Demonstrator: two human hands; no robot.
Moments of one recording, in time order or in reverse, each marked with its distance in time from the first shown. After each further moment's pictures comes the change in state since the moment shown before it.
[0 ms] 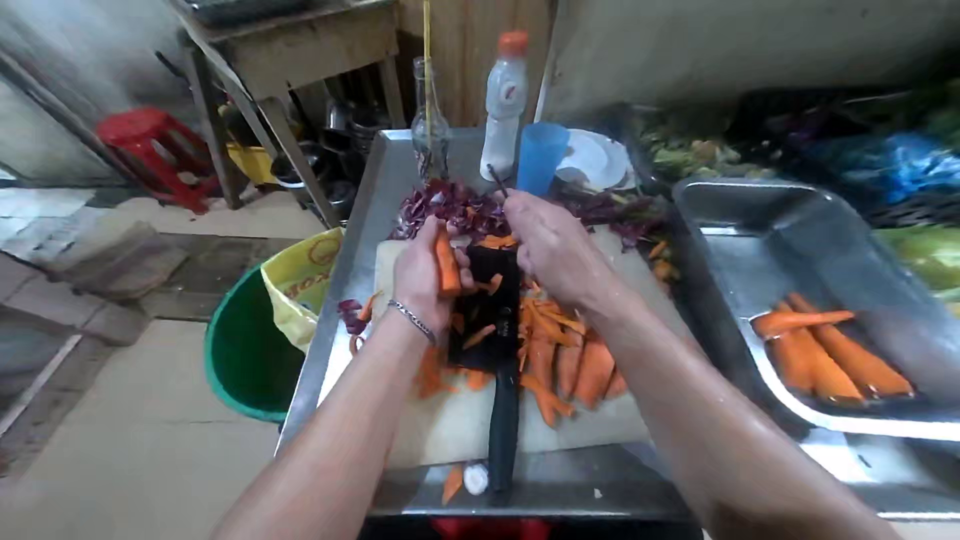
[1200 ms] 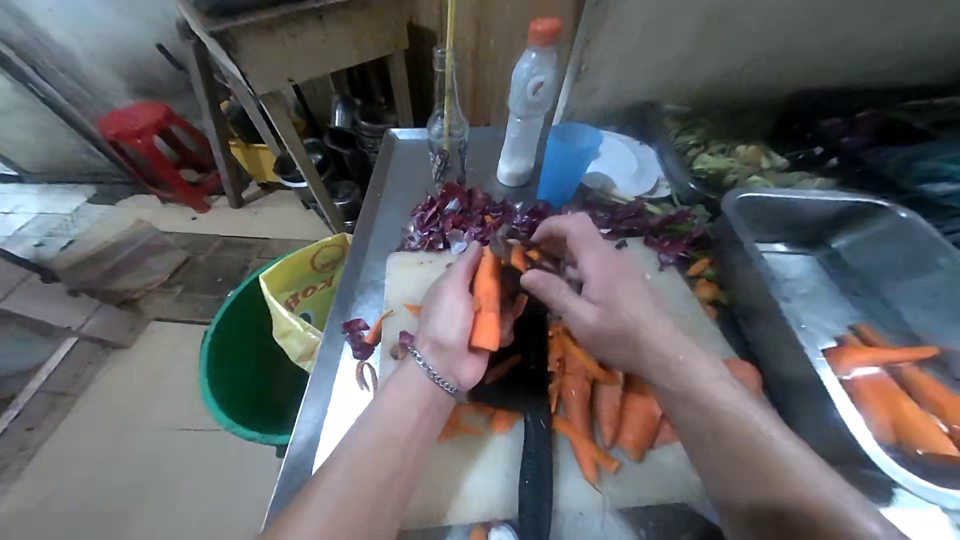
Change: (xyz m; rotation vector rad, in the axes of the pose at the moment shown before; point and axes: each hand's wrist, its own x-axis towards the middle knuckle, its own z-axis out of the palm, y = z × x) left_hand -0.018 0.000 0.001 -0.083 -0.156 -0.155; right_hand -0.013 0.012 0.005 -0.321 0.023 -0.245
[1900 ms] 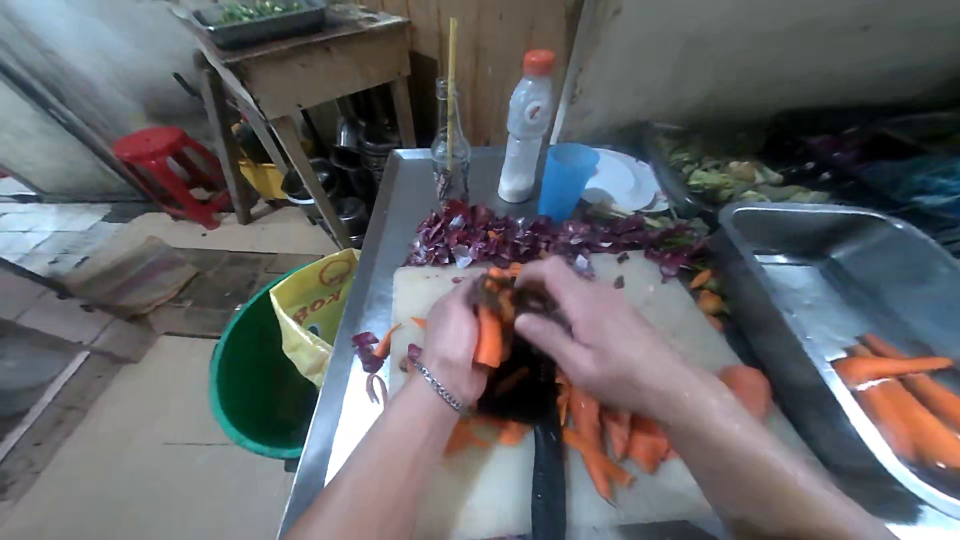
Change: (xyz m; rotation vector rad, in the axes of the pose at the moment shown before) left_hand -0.002 -0.009 -0.010 0.058 0.033 0.089; right_hand -0.010 -0.014 0.003 -0.028 -0.116 -0.027
